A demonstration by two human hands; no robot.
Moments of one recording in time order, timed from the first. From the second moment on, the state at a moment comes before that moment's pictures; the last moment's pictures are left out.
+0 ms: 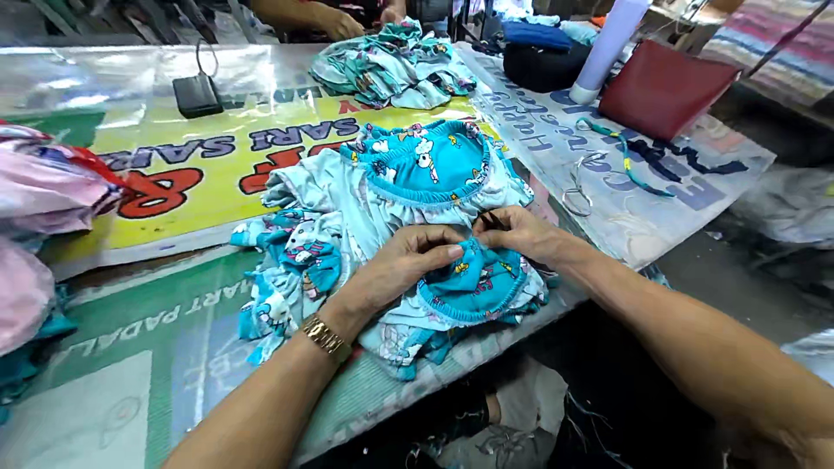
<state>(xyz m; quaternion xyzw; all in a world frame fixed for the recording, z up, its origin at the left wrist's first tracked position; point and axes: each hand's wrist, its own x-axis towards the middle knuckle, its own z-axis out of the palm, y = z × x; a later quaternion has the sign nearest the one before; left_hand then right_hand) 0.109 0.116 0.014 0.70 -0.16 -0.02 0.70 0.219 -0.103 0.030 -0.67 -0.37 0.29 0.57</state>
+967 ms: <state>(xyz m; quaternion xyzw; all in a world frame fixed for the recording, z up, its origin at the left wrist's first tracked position) 0.098 0.112 0.020 0.75 -0.18 0.04 0.63 0.192 -0.076 0.020 -0.83 -0.28 0.08 0.48</state>
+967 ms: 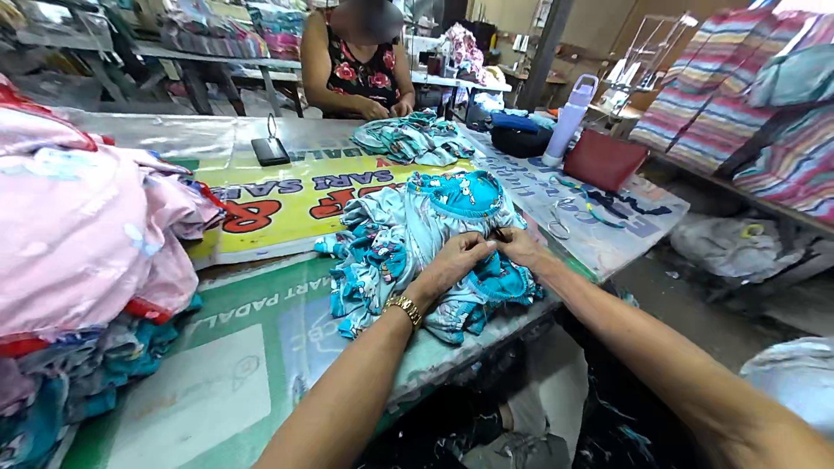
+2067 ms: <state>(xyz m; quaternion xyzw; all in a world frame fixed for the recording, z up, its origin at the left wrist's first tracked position) 0.079 0.087 0.037 0.65 -0.11 0.05 0.75 0.133 -0.142 0.033 -0.71 -0.34 -0.26 0.56</state>
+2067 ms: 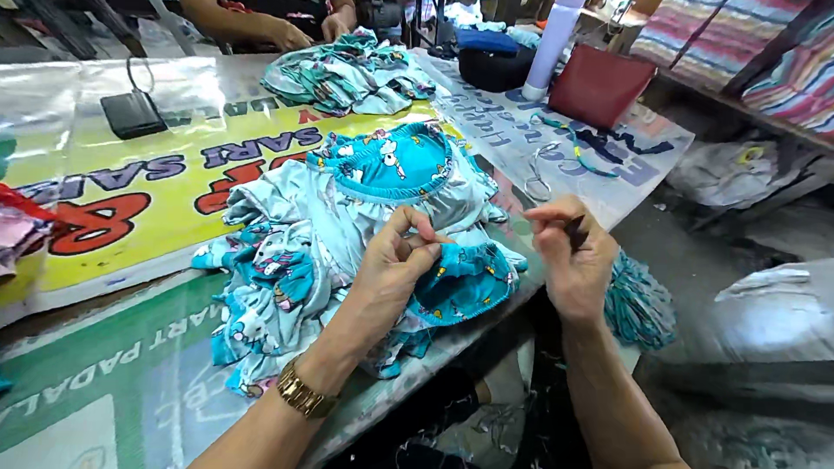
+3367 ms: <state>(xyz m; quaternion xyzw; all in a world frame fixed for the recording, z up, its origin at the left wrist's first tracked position) 0.077 0.122 0.063 0.76 -0.21 0.12 0.60 0.134 -0.118 0.080 -0.80 -0.48 -0.10 0.34</state>
